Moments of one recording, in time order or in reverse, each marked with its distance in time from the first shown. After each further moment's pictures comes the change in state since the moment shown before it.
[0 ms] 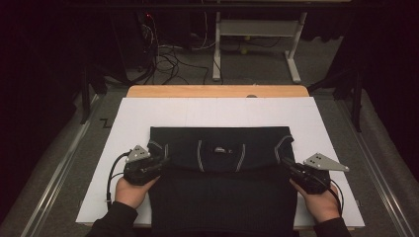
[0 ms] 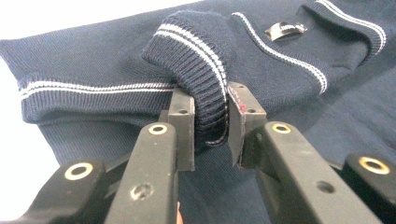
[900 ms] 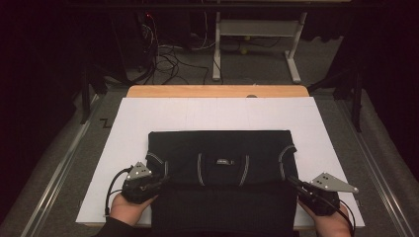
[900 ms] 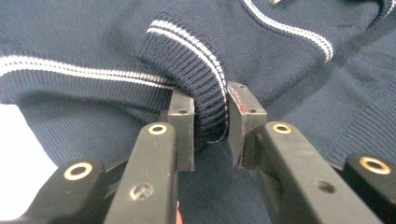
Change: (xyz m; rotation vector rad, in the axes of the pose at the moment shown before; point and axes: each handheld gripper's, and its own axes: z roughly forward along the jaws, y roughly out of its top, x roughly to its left) left arm -0.022 -0.031 -0.013 0.106 -0.031 0.028; right arm 0.012 -0.033 -0.033 0.060 0.011 -0.017
